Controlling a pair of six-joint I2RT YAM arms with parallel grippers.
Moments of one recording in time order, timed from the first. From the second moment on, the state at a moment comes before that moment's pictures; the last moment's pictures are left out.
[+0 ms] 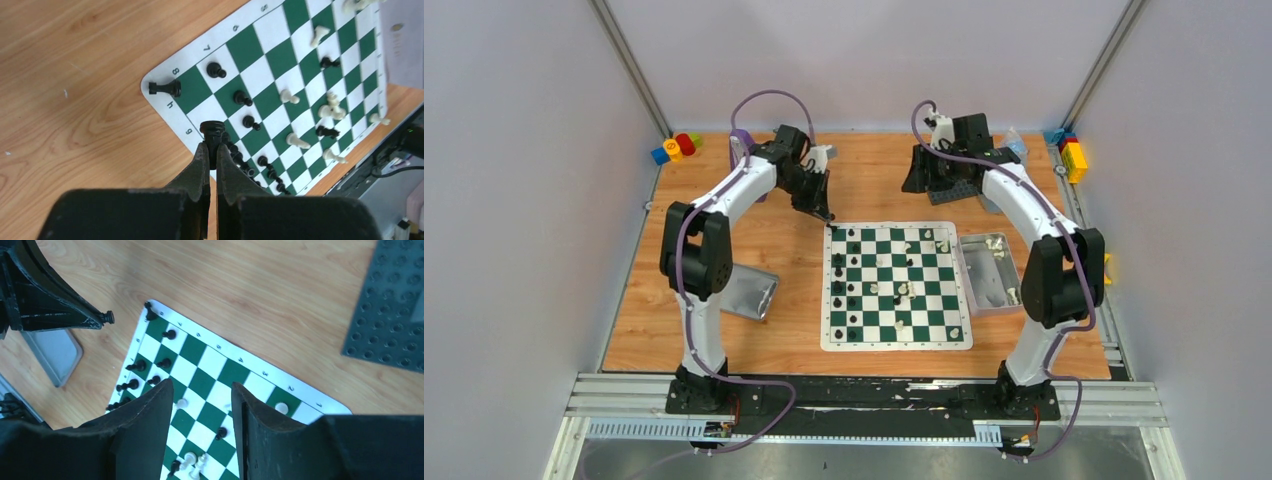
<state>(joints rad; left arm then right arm) -0.34 1.99 1.67 -0.75 0.53 -0.06 0.26 1.83 1.61 -0.55 -0.47 0.12</state>
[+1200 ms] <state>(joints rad) -0.51 2.34 2.06 -1.18 0.30 0.12 0.18 1.59 1.27 -0.43 -0.49 0.01</state>
